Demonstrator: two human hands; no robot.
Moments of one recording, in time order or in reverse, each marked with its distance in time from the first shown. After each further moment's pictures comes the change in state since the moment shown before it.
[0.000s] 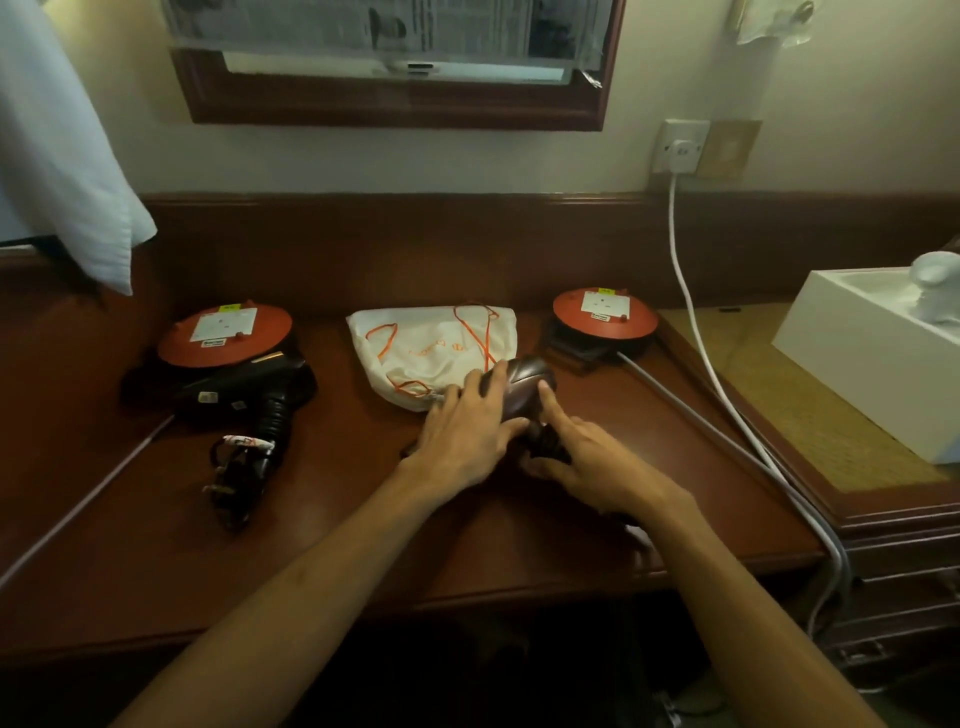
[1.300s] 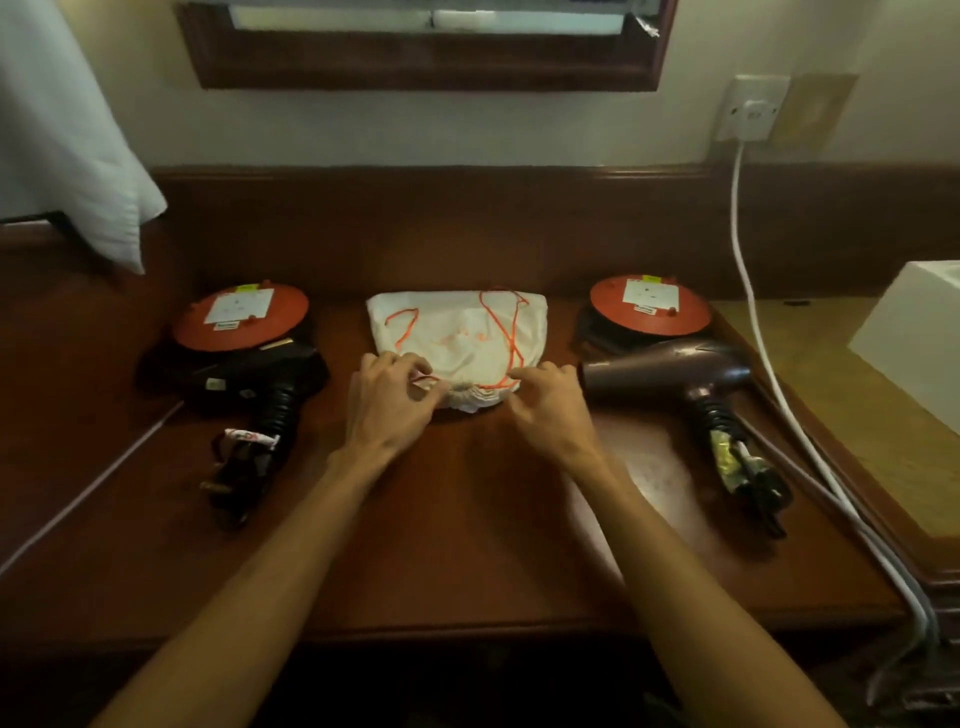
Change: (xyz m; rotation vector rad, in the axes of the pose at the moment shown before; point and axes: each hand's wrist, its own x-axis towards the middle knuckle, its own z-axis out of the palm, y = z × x) left_hand 0.029 -0.109 0.011 -0.075 0.372 -0.257; right_hand 0.104 -0.023 0.029 0.180 0.385 -0.022
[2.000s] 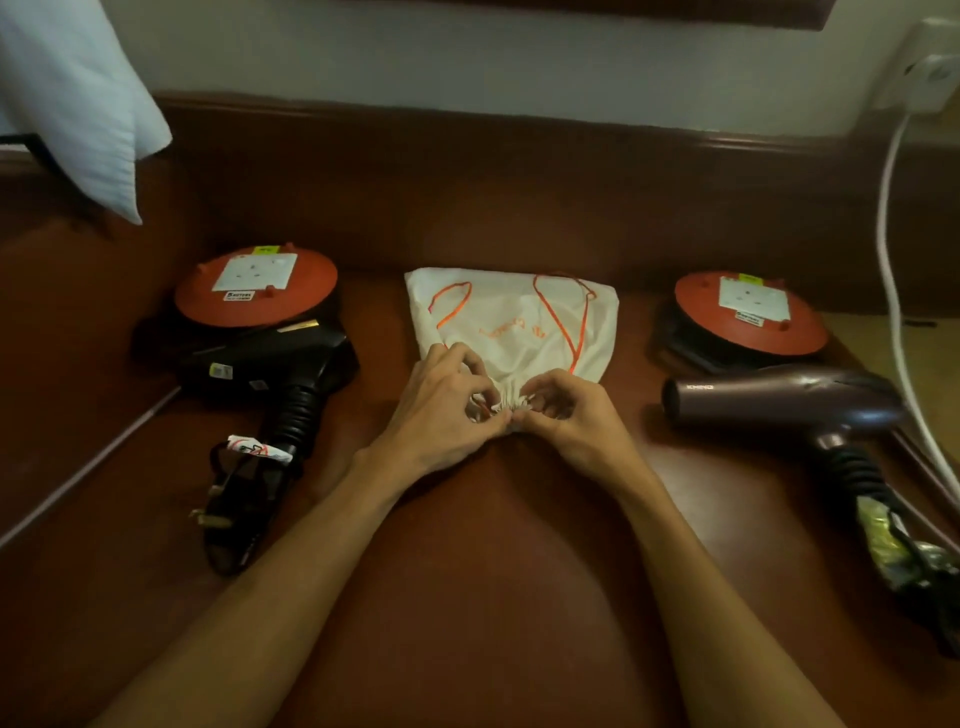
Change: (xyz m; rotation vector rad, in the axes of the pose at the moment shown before) left_hand 0.030 -0.041 0.036 -0.100 -0.181 0.295; right_hand 0.048 0.003 0.055 0.395 -0.178 -0.009
